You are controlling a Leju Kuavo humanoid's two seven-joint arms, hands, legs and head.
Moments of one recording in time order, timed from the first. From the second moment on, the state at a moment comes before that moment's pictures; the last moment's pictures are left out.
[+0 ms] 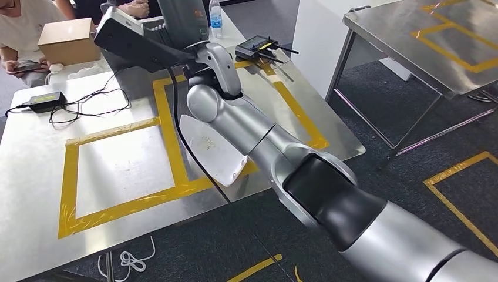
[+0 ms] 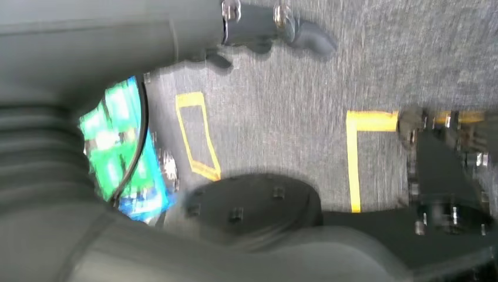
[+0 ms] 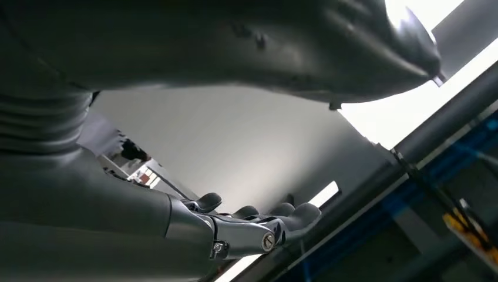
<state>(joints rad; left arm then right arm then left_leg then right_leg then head) -0.10 -0.08 0.15 -0.18 -0.22 0.11 0.20 -1.04 0.03 0.51 -0.90 0.71 -0.34 -0.28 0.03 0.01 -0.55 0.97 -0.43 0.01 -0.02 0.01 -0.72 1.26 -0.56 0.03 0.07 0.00</state>
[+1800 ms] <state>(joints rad) -0.09 -0.08 0.15 -0.18 -0.27 0.12 0.20 -0.59 0.08 0.31 -2.18 0.95 -0.69 -0.67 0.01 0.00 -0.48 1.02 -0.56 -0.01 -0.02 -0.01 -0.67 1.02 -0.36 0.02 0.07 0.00</state>
